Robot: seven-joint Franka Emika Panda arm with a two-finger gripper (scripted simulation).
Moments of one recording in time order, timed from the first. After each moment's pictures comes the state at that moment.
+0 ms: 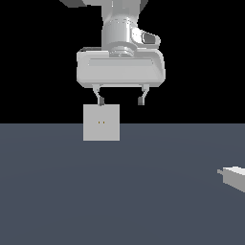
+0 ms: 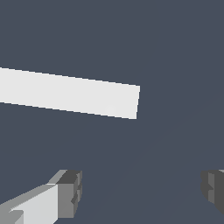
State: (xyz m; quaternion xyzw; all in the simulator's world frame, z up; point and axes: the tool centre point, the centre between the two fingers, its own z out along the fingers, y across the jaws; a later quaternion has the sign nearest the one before) arm -0.010 0.003 0.150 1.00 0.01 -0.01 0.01
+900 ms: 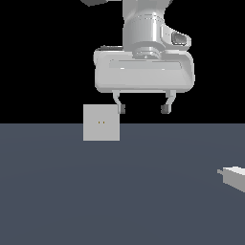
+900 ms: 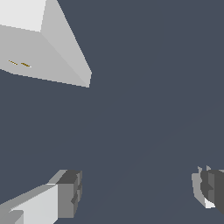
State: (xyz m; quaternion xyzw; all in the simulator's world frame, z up) arm -0.043 -0.045 0.128 1.00 0.04 0.00 0.00
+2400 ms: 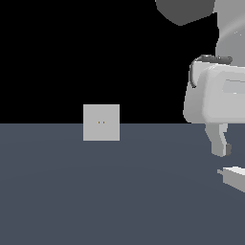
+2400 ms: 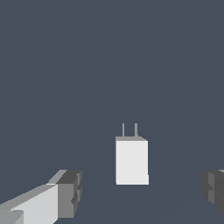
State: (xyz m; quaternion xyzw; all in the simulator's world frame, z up) arm -0.113 -0.189 0.061 0.99 0.10 0.03 0.00
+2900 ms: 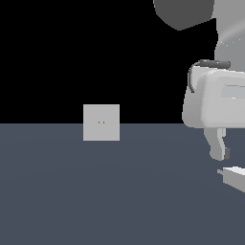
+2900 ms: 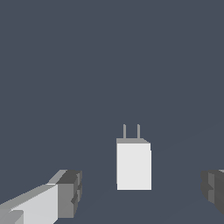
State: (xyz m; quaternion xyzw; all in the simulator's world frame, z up) arm -0.112 -0.188 0.056 0.99 0.10 0.03 0.00
